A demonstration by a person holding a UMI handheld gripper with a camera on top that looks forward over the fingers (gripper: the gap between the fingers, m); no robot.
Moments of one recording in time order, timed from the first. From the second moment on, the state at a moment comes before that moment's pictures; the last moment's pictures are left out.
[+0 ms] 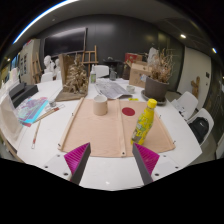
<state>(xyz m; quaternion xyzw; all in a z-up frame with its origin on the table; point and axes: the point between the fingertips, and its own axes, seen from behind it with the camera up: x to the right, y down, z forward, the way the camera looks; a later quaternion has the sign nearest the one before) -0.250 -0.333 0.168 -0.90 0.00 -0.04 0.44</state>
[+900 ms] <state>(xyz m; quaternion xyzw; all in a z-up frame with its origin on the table) -0.065 -0.169 0.063 -0.84 0.03 -0.02 0.55</state>
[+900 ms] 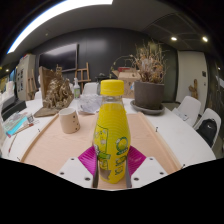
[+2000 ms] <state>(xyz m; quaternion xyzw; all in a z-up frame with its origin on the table) -0.104 0.063 0.178 -0.54 -0.48 -0.57 0.40</state>
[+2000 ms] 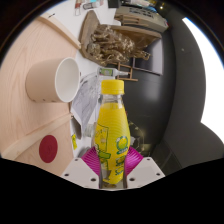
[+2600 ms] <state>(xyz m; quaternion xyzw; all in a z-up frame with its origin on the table) -0.110 0.063 0.191 -0.65 -0.39 -0.46 0.46</state>
